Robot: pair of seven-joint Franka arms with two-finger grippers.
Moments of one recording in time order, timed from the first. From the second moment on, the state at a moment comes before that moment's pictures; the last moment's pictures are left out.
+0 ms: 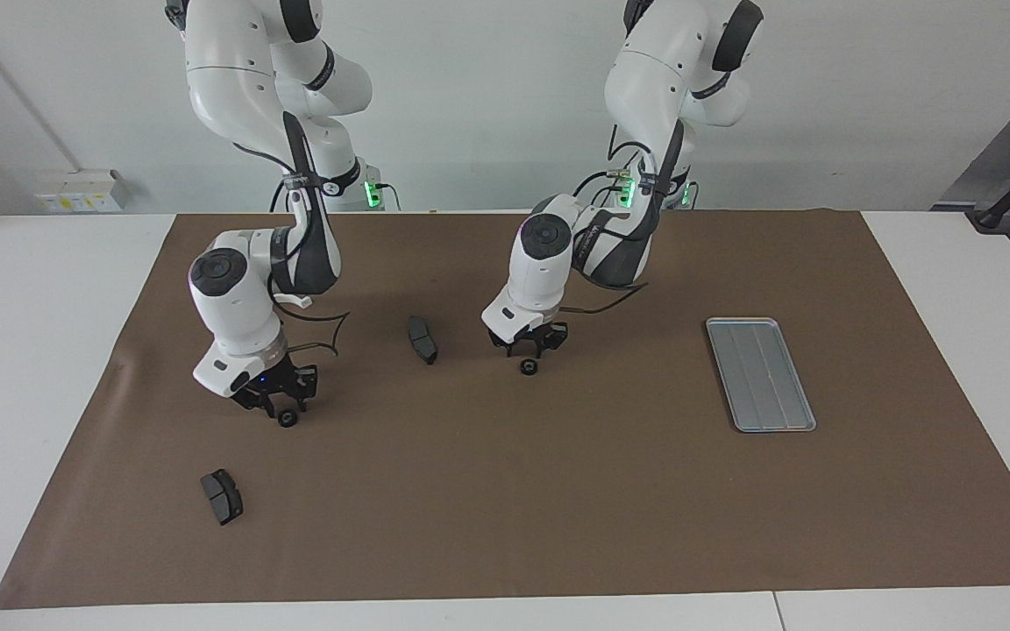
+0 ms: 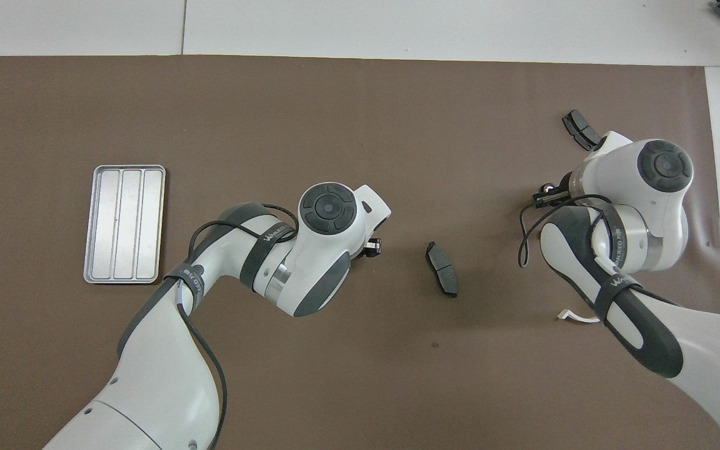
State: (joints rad) left arm -0.57 0.46 -0.13 -1.78 -0.02 2.22 -0.55; right arm 0.06 0.36 -0.04 -1.99 -0.04 2.45 -0.16
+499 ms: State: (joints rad) left arm -0.60 0.45 -0.13 -1.77 0.04 2.18 -0.61; right arm 0.05 0.36 -0.04 -1.99 -0.02 2.45 -0.16
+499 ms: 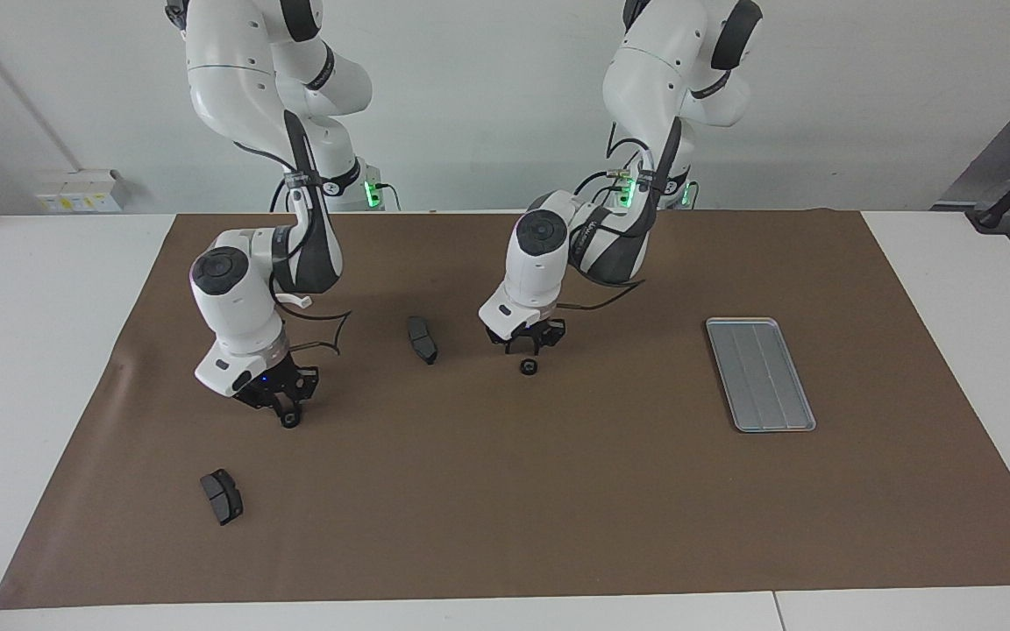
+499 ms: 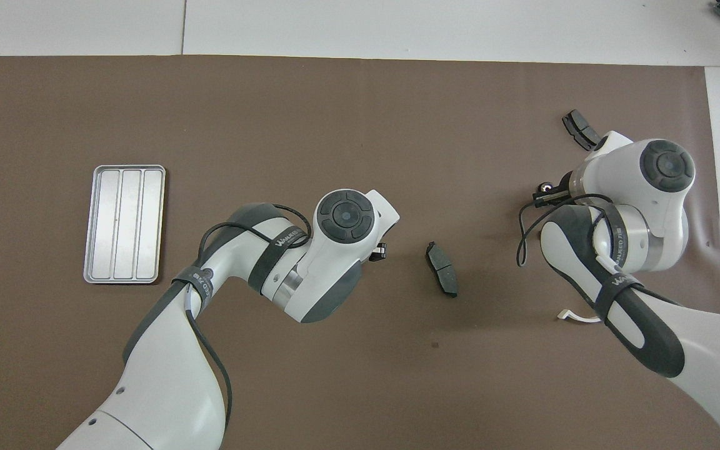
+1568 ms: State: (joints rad) left arm -0.60 0.49 -0.11 -1.71 0.06 2.19 -0.65; right arm 0.12 0.30 -0.03 -1.91 -0.02 2.35 0.00
